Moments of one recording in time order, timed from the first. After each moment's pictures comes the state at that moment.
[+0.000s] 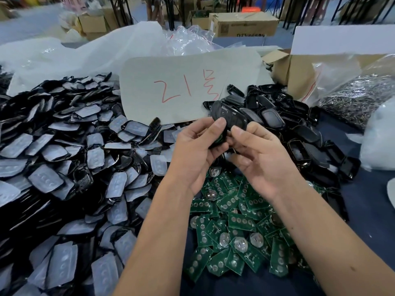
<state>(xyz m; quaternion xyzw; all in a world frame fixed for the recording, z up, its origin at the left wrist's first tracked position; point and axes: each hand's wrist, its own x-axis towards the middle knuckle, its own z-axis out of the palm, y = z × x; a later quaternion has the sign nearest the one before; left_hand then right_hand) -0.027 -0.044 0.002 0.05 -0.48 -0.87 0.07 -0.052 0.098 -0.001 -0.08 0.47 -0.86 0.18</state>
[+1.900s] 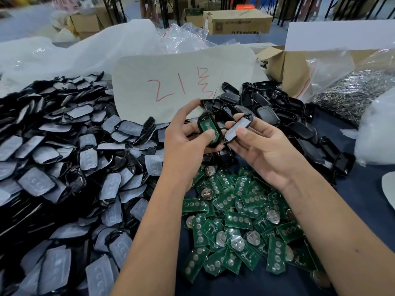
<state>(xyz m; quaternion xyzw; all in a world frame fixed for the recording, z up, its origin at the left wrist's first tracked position) -0.028 -0.048 -0.003 0.06 -0.62 -0.77 0.16 -0.074 0.120 -0.009 -0.08 0.46 -0.86 0.20</state>
